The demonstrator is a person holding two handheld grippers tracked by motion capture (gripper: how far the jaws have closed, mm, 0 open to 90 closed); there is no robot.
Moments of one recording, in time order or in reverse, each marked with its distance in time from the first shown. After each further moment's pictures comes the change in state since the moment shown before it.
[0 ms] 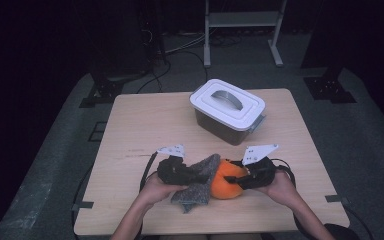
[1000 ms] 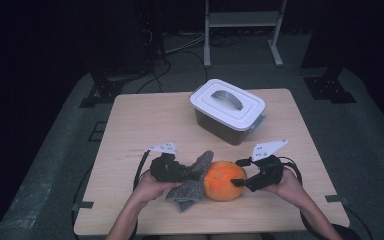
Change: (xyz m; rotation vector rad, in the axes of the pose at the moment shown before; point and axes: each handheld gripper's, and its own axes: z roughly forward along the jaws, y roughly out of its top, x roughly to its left) left arm 0.009 -0.006 -0.012 -0.009 0.021 -0.031; right arm -0.016 -0.012 -0.011 0.000 0.092 0.058
